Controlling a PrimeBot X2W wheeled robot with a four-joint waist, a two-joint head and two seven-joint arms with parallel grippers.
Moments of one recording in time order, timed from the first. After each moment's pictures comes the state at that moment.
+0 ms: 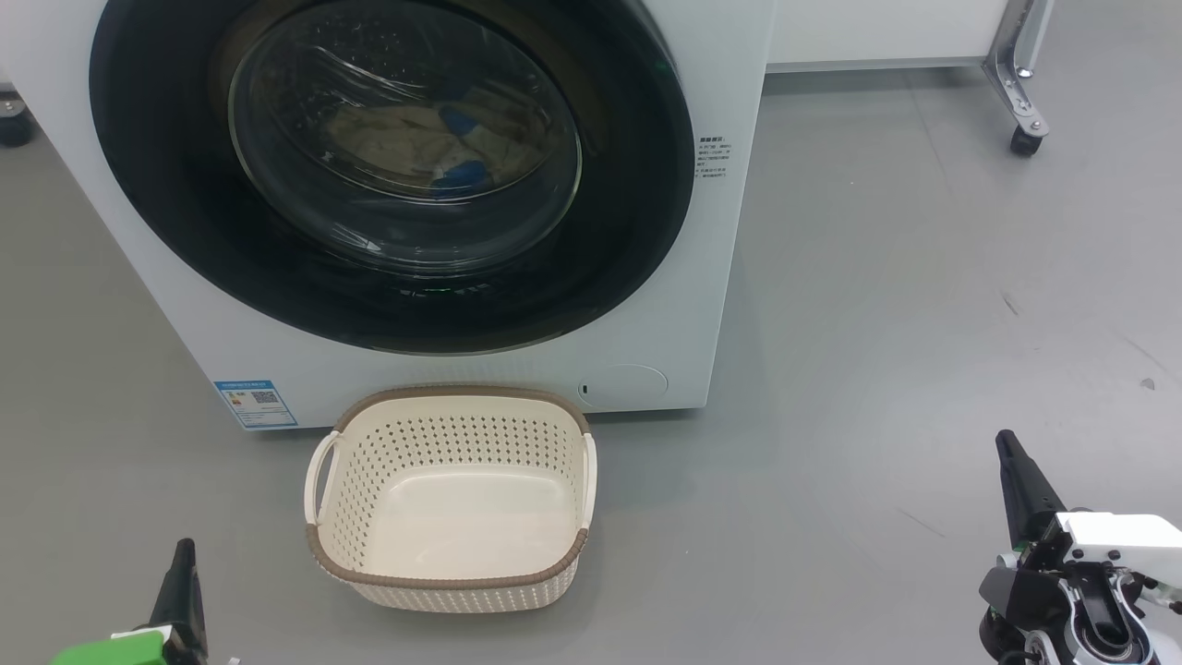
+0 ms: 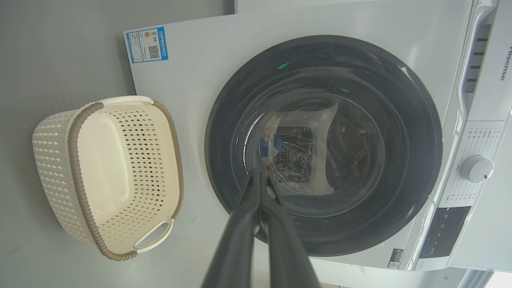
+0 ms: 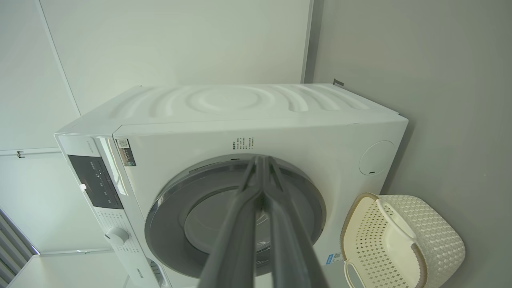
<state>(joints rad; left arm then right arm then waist) -0.06 0.10 -0.02 0.27 -1.70 -0.12 0.03 -0.06 -0.08 -0.07 0.28 1.66 0.13 0.06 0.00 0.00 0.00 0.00</state>
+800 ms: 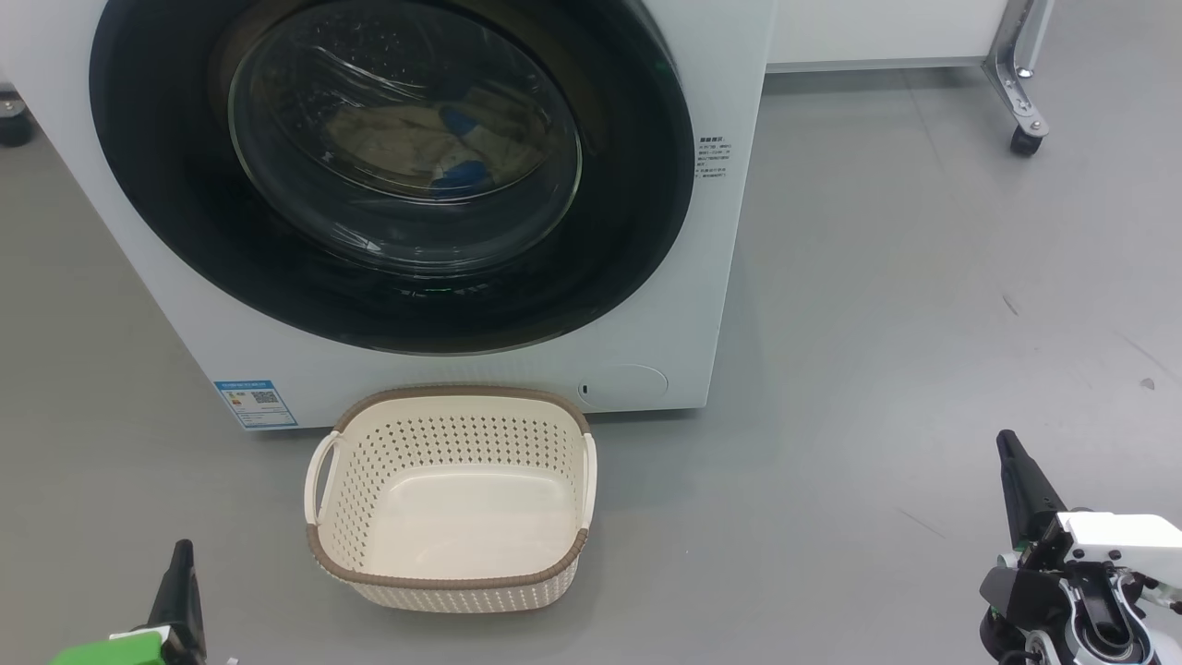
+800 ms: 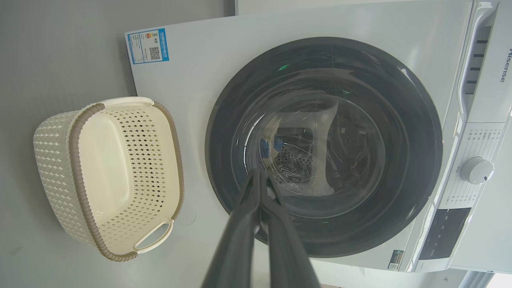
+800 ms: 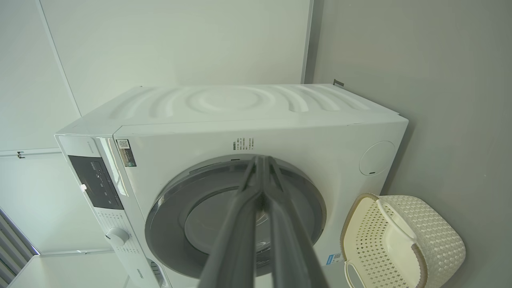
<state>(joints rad) -0.06 0.10 -0.02 0.27 -1.70 -0.12 0.03 -0.06 -0.08 -0.07 0.28 1.66 0.13 0.06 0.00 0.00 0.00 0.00</state>
